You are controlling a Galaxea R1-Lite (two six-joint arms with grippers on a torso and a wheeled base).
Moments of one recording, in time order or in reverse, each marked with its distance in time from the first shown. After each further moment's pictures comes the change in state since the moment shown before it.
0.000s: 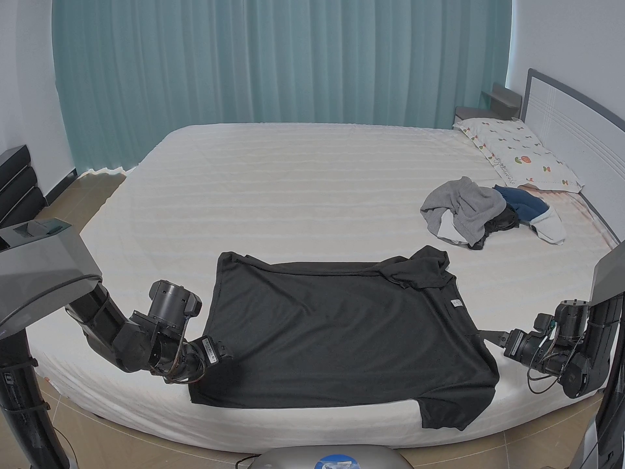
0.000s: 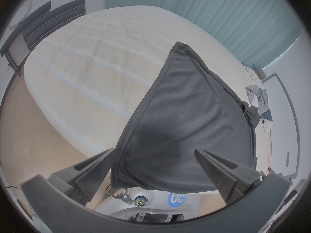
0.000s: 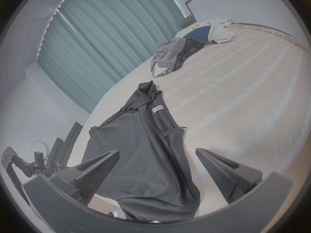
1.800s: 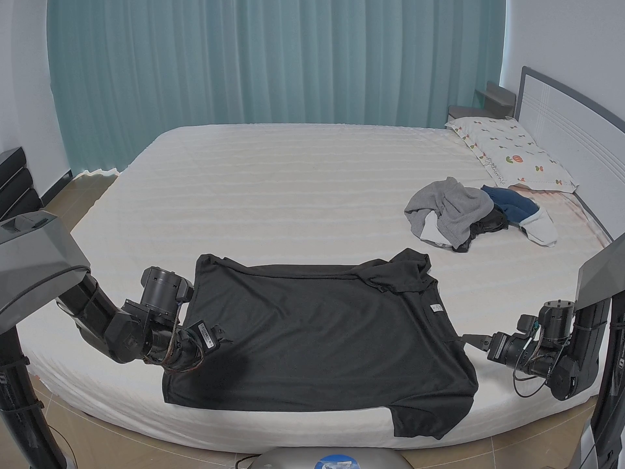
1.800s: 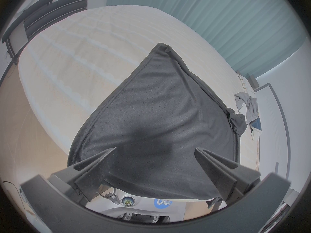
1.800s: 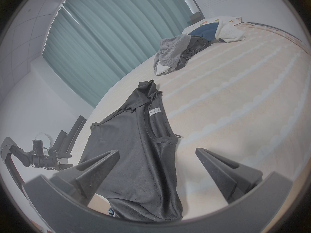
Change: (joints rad) left arm 0.031 -0.034 -0.026 -0.007 -0.062 -0.054; right arm 0.105 0.040 -0.047 0.000 -0.013 0.001
